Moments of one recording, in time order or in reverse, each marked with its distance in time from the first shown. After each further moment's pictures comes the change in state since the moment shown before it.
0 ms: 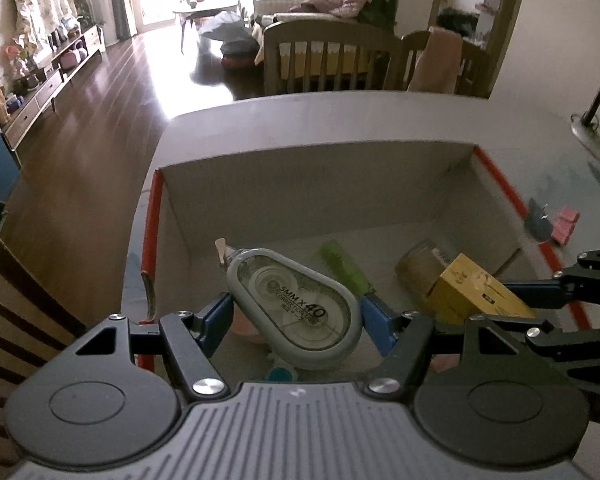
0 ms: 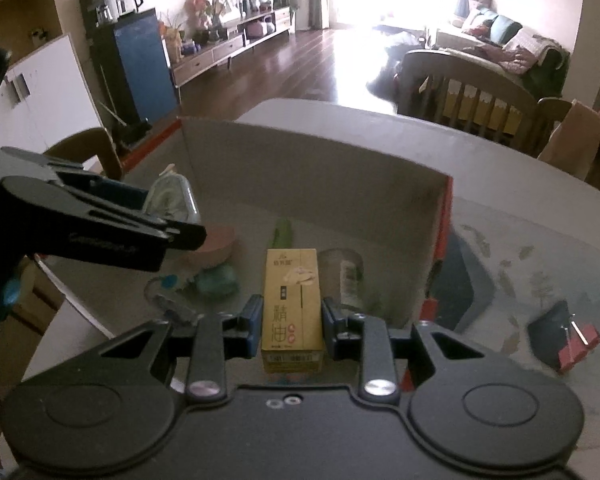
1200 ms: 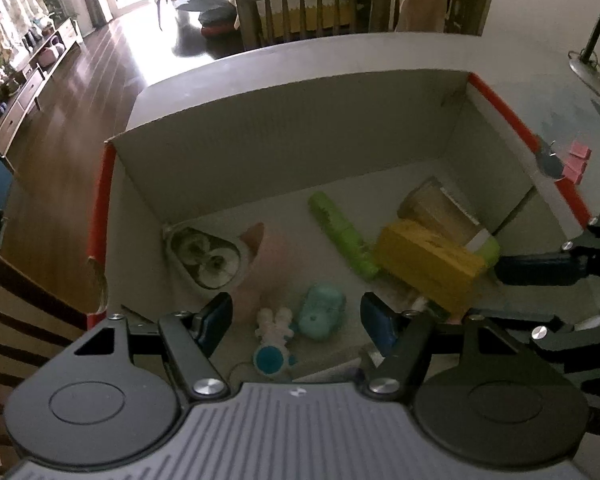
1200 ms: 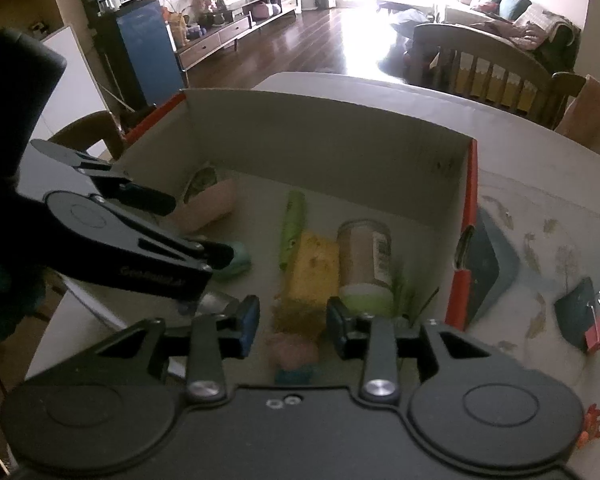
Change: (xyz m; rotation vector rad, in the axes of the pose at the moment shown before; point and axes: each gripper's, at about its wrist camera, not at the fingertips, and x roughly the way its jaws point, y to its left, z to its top) left arm 0.018 -0.021 -0.023 0.106 0.123 0.013; right arm 0.003 -0.003 0.003 0.028 0.051 0.057
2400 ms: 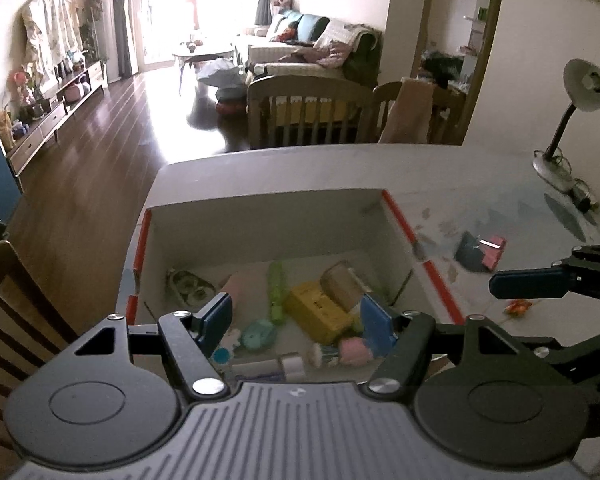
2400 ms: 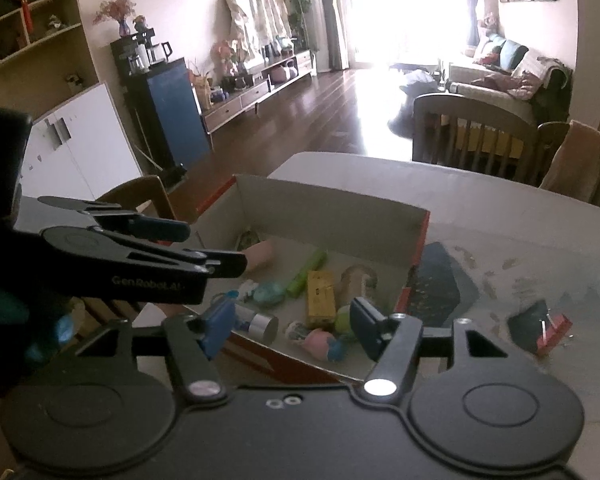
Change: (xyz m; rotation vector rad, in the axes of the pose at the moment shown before) left arm -0.136 -0.032 -0.015 -0.127 -0.283 -0.033; right arm -0.123 -0.001 -0.020 -0.007 -0.210 0.055
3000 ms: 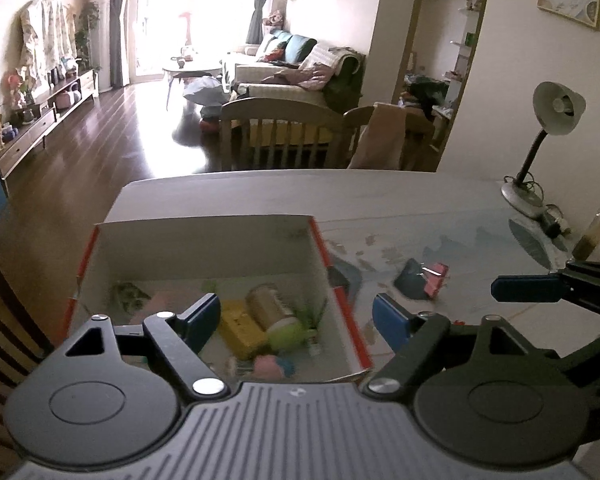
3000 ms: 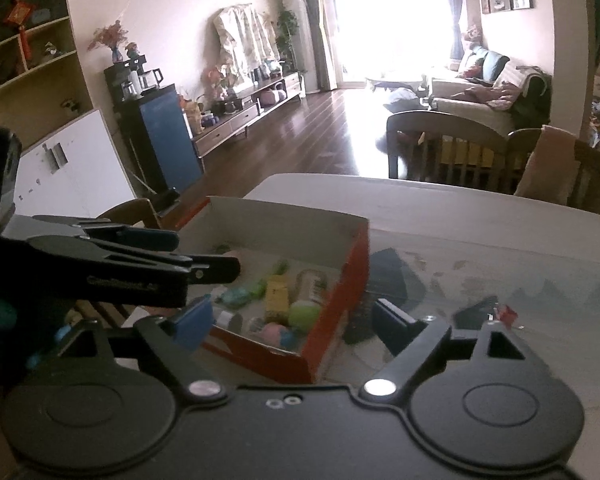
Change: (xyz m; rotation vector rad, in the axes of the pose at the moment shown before) left arm -0.020 -0.066 0.010 -0.040 -0.063 -0.051; right arm -0.055 -0.056 -0.016 0.031 -0.066 -0.016
